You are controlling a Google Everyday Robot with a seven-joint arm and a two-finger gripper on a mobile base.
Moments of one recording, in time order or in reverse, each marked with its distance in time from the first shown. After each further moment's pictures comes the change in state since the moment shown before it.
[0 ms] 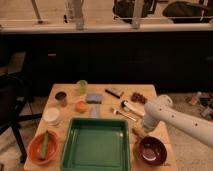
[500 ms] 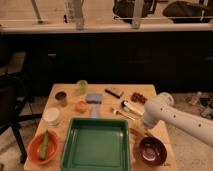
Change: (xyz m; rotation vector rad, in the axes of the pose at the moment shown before) arm -0.012 -0.011 -0.028 0.078 -0.058 -0.011
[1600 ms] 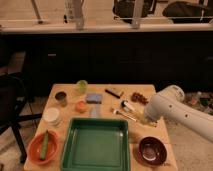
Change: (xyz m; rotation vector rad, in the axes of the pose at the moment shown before) arm -0.030 0.004 -0.084 0.112 -0.144 -0.168
